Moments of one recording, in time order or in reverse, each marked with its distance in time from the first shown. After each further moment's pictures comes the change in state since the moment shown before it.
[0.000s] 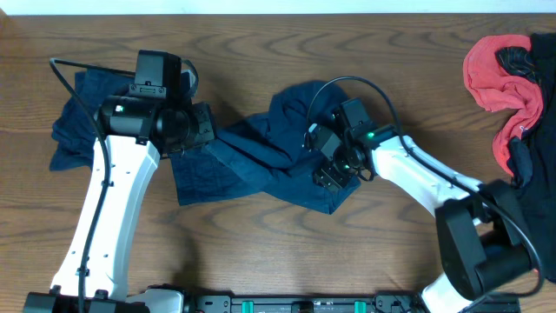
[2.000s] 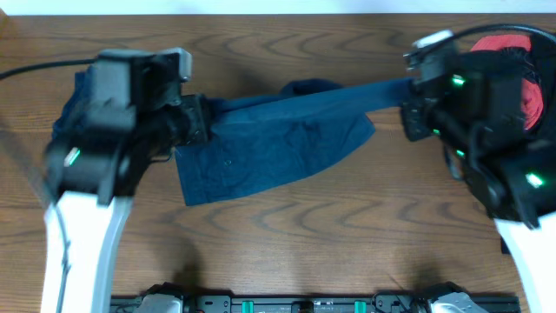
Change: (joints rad) left arm -0.024 -0.214 0.193 -0.035 0.134 0.057; right arm -0.138 -0.576 0.523 -0.393 0.393 0.346
